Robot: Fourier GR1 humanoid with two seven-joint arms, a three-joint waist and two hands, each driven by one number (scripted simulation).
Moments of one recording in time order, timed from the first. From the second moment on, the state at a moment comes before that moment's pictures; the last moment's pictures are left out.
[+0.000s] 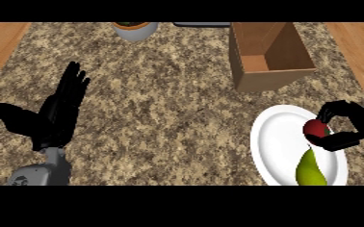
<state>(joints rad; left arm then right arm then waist) -0.11 0.11 0.07 -1.66 0.11 0.10 0.22 -0.24 -0.49 -0.20 -0.98 0.45 0.32 -0.21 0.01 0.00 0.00</state>
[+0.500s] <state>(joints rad) -0.17 0.09 0.00 -1.64 0.10 0.06 0.24 -0.60 -0.17 0.15 -1.12 0.83 0.07 0.20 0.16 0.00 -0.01</state>
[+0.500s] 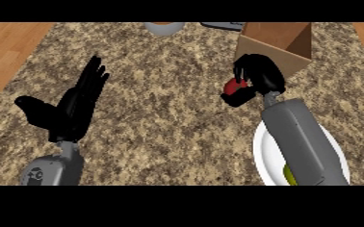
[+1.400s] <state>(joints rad) -0.21 0.09 0.02 -1.60 0.10 0.07 0.23 -1.20 -0.01 0.50 -1.01 1.00 -0.20 1.07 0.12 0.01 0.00</state>
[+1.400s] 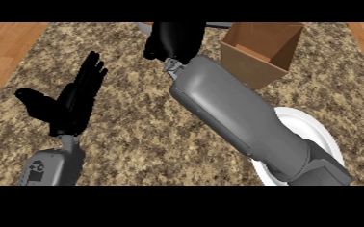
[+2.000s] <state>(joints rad) -0.16 0.10 0.05 -1.63 0.10 0.09 0.23 -1.32 -0.01 0.42 -0.80 1.02 -0.27 1.11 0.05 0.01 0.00</state>
